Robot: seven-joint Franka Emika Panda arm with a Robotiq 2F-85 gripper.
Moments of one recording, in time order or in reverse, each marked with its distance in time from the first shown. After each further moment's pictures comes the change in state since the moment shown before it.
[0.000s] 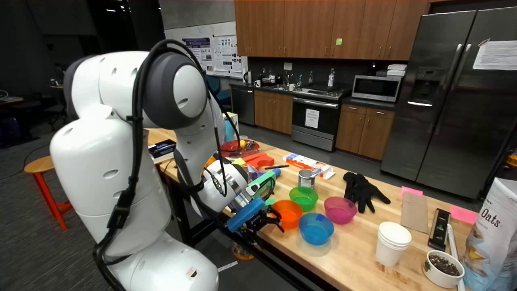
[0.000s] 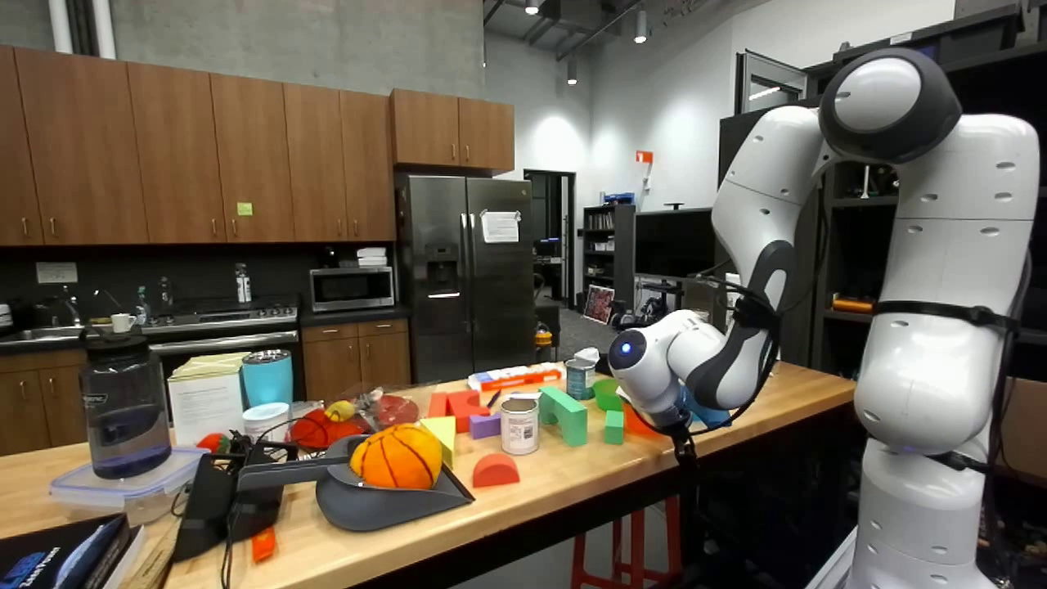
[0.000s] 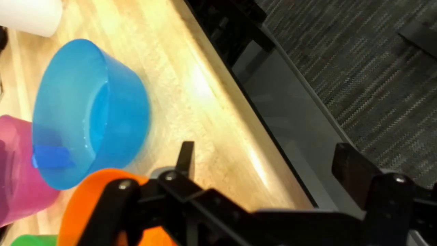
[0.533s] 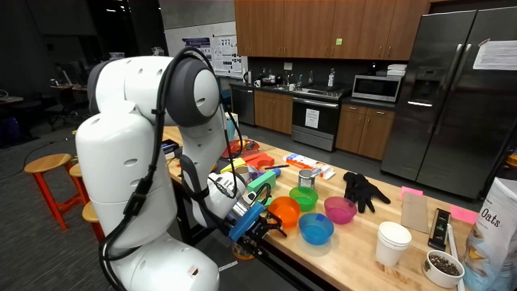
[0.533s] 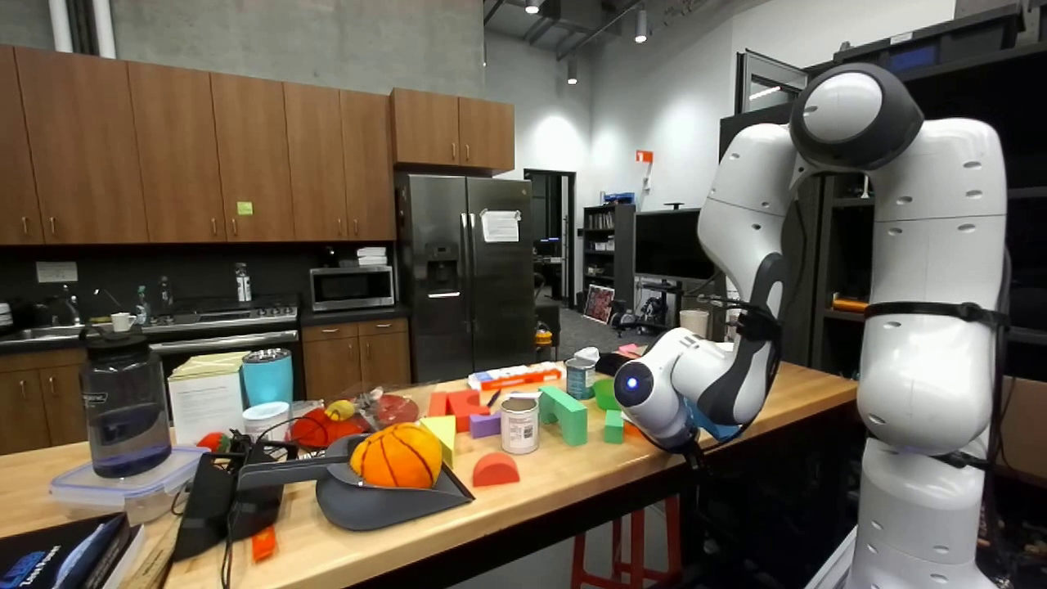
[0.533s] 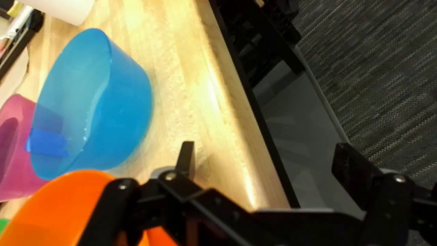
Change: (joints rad) arm 0.031 0.100 -0.002 0.000 -0.180 -0.082 0.078
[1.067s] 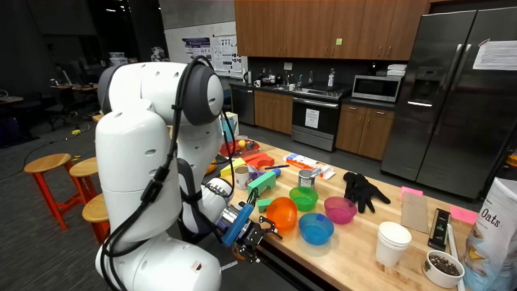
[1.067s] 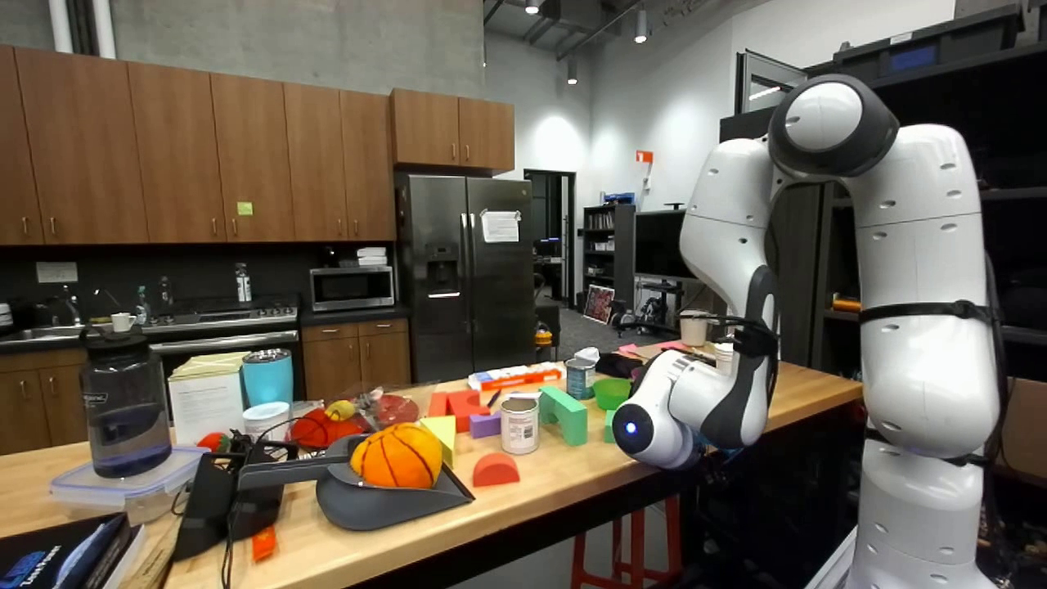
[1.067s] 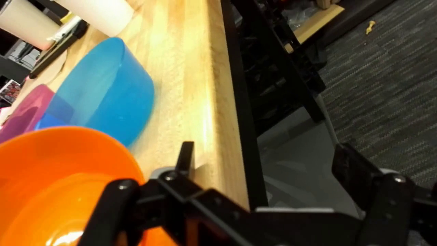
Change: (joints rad) arm 0.093 0.097 0.051 0.000 -0.003 -0.209 0.006
